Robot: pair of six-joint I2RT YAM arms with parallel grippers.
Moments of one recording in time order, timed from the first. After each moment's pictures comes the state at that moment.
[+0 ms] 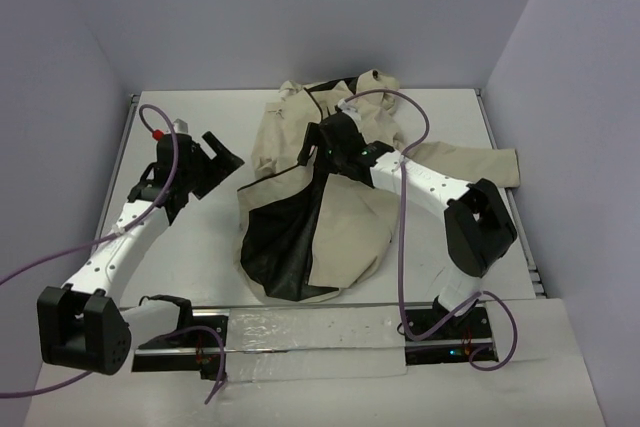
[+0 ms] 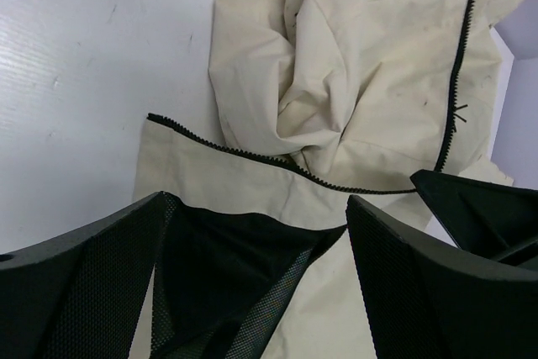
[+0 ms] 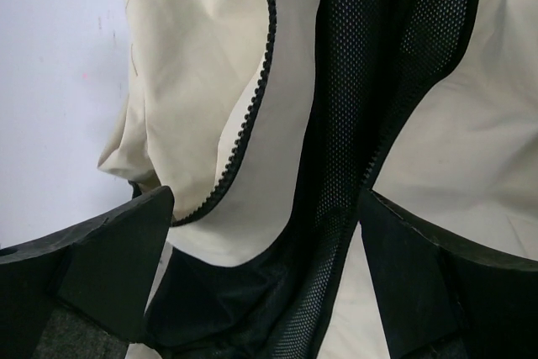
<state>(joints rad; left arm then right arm) -0.22 1.15 0.87 -0.34 0.05 -0.81 0.66 1.72 1.30 -0.26 0.14 0.77</state>
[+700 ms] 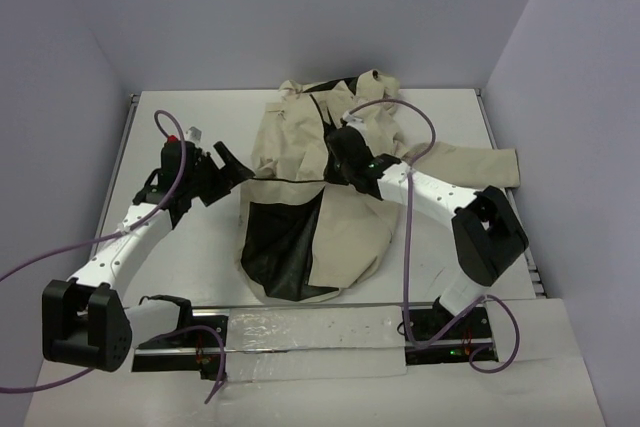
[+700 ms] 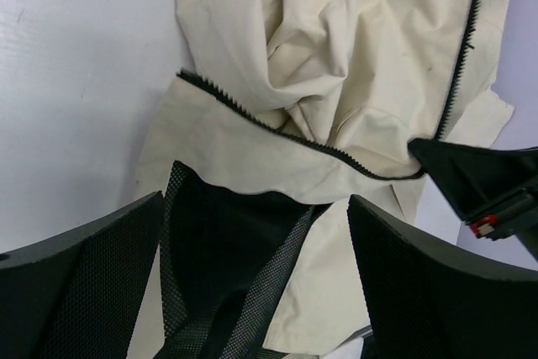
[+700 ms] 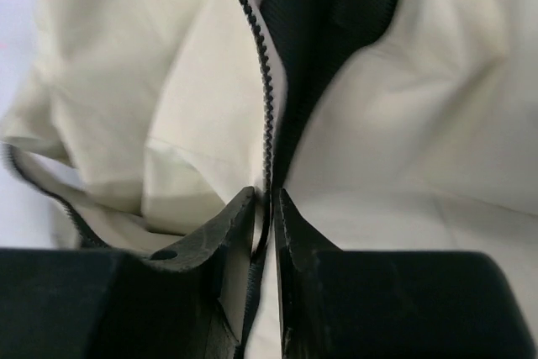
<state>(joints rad) -0.21 1.18 0.79 -0.27 0.22 -0.75 0.66 1.65 1.15 -0.23 0.19 0.68</state>
